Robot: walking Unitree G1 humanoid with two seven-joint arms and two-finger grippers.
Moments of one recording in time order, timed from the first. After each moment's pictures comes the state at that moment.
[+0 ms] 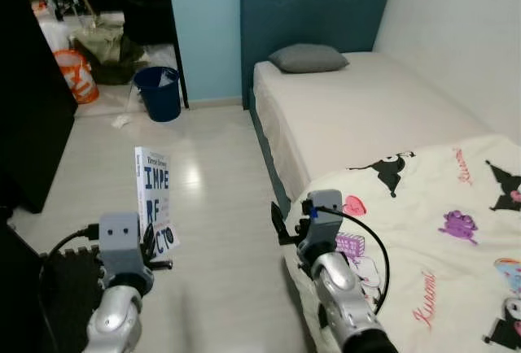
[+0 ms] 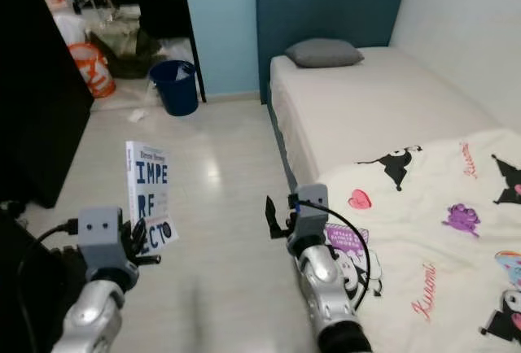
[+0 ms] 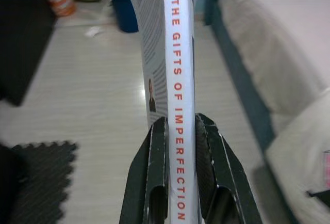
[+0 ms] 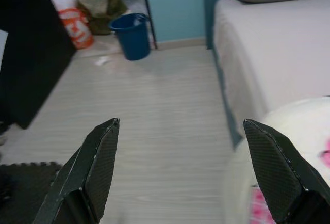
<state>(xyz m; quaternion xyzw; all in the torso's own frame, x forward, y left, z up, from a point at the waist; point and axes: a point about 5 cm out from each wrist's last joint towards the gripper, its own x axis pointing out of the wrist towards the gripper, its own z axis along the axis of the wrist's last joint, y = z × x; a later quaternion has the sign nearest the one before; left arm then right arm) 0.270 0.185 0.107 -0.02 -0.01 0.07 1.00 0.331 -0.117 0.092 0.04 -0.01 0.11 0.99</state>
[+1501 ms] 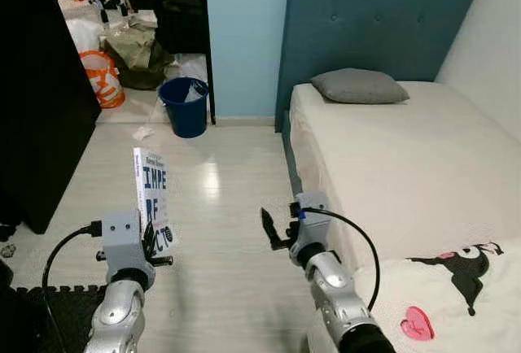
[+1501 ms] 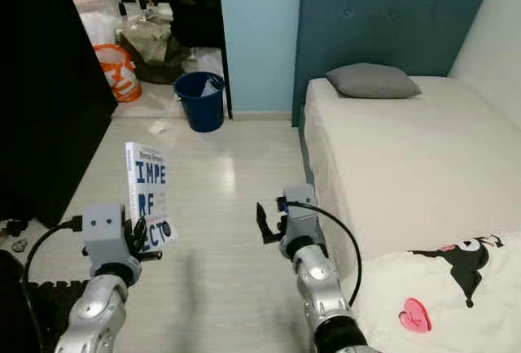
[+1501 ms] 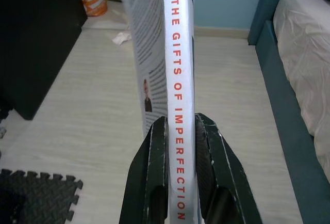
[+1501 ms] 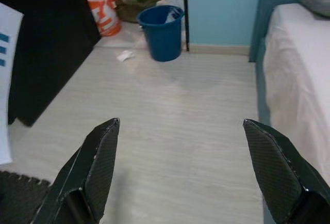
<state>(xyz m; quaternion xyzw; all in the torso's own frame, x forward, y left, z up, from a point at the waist) 0.279 0.188 0.100 -0.02 -0.01 0.08 1.00 0.334 -0.109 0.087 0.02 0.01 0.14 0.99</state>
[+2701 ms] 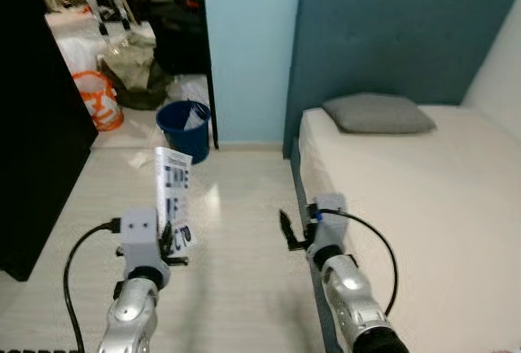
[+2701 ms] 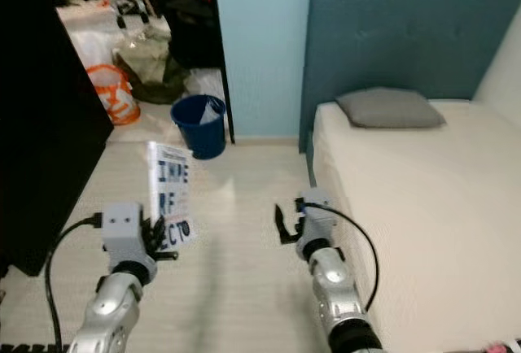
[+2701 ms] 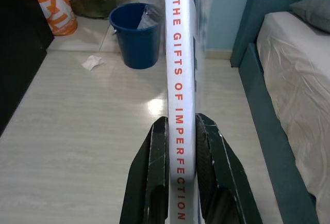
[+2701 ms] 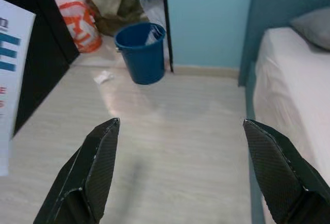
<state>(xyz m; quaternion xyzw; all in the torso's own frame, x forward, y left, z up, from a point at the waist) 0.283 0.177 0.098 -0.02 0.00 0.05 1.00 0.332 -0.115 0.084 0.03 0.02 0.12 0.99</state>
